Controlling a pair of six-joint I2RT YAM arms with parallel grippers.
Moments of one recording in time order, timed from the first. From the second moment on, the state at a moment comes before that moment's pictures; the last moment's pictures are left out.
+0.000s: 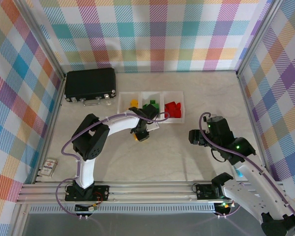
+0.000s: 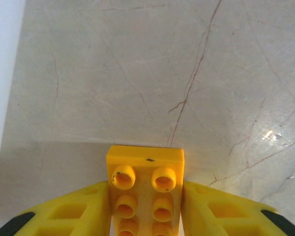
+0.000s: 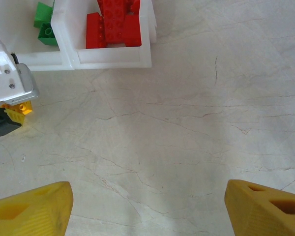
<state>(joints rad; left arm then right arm) -0.73 1.98 1.35 -0.79 -0.16 0.39 0.48 0.76 0.81 -0.90 0.10 0.41</state>
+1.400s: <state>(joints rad) -0.73 2.02 1.42 -0.91 -0.15 0.42 0.48 0.74 0.80 -0.92 0.10 0.42</state>
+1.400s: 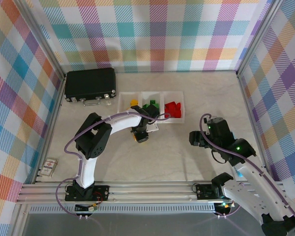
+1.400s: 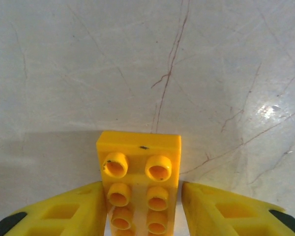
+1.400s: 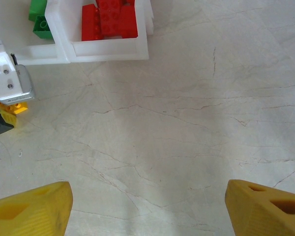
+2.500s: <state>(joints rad) -0.47 1.85 1.54 -0.79 -0.22 0.27 0.48 0.70 0.78 -0.92 0.11 0.44</state>
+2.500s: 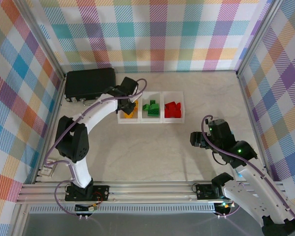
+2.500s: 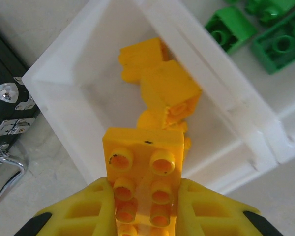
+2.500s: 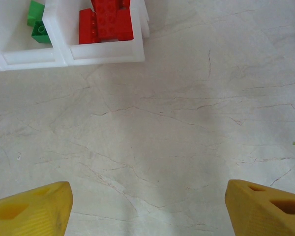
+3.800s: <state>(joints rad) -0.39 0.88 0.42 0.19 -0.59 -0.09 0.39 0.66 0.30 -0.18 0.38 0.16</state>
